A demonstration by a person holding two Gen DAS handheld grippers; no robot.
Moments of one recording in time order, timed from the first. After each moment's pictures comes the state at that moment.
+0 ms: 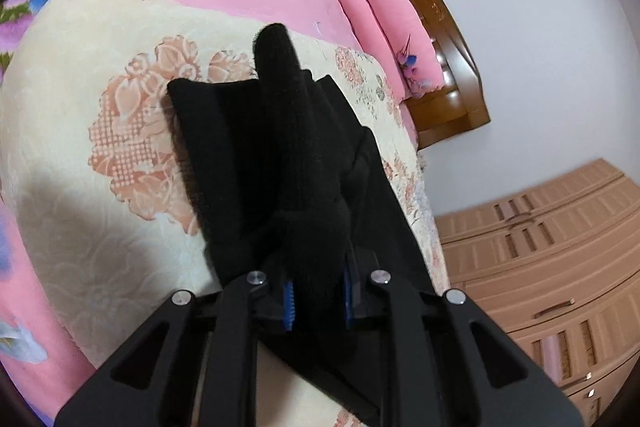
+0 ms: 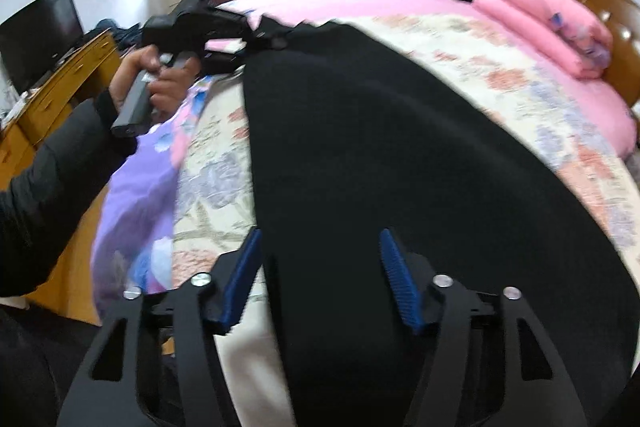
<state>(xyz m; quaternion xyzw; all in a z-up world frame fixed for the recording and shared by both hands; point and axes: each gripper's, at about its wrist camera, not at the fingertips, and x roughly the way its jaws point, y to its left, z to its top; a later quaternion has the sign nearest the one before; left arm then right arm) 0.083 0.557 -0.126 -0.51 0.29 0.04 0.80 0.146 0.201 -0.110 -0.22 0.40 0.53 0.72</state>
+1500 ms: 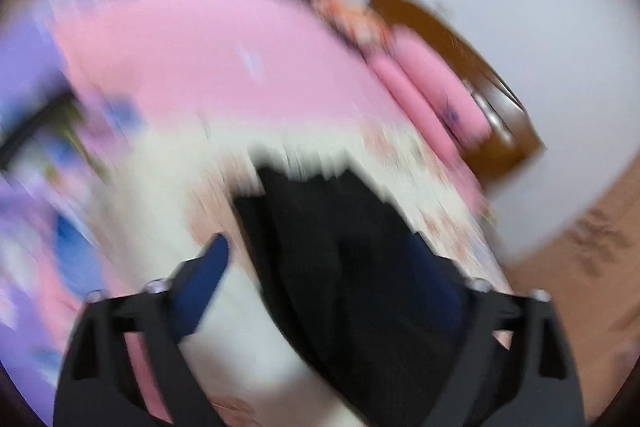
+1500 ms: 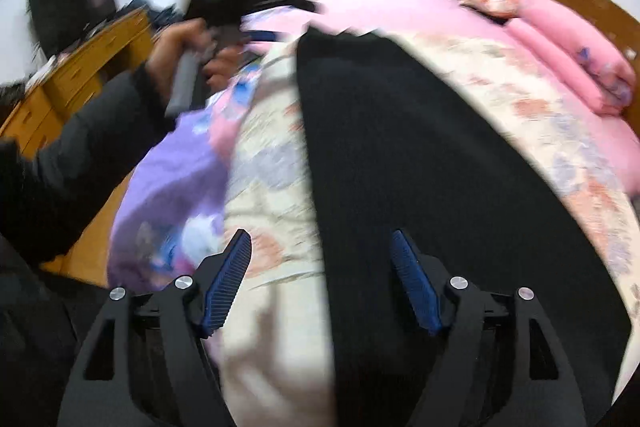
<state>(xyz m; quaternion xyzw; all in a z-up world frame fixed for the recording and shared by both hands) 0.040 0.528 -0.053 -0.36 0.21 0.25 0.87 0.121 0.185 -0.084 -0.24 0.36 0.55 0.71</state>
